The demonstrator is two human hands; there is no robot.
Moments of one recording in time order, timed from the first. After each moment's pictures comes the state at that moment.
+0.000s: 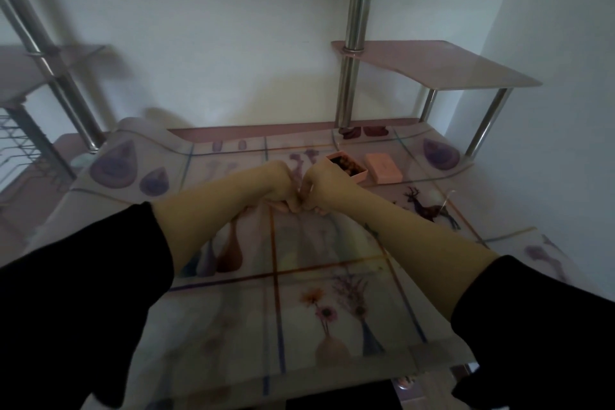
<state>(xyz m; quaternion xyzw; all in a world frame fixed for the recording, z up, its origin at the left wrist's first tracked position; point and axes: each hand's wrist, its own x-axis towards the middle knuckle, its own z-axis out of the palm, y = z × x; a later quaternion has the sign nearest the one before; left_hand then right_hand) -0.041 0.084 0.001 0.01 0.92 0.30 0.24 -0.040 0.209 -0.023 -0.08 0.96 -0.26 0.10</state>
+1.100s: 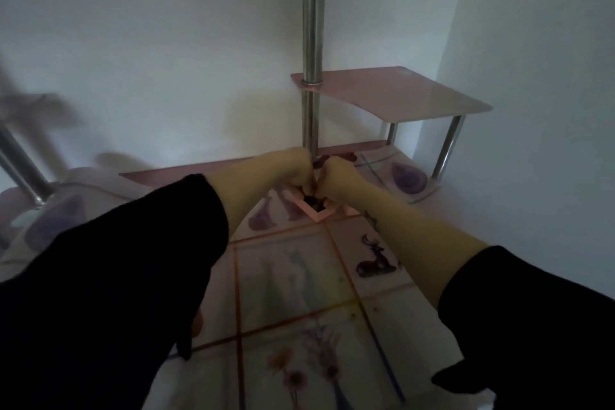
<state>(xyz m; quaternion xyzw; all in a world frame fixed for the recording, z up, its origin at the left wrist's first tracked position) -0.108 0.178 0.045 0.10 0.95 0.25 0.15 -0.090 0.281 0.012 0.02 0.96 -0.28 0.02</state>
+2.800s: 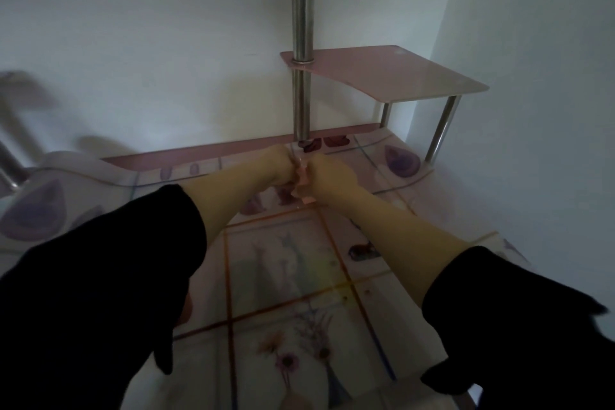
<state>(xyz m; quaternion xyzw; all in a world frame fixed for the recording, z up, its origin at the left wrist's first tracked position) -0.123 0.158 -0.002 0.09 0.92 0.35 0.15 -0.076 0.278 -0.015 -0.03 0.98 -0.19 -0.04</state>
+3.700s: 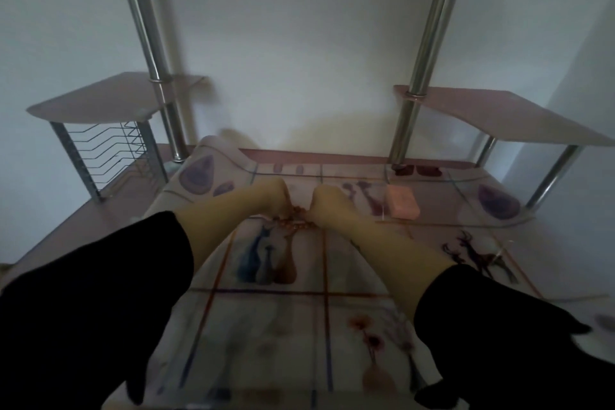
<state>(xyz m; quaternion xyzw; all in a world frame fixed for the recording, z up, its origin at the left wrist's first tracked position) -0.040 -0.019 0.004 -0.03 0.97 0.20 0.15 -0.058 0.123 -0.032 -0.14 0.97 -0.18 0.03</state>
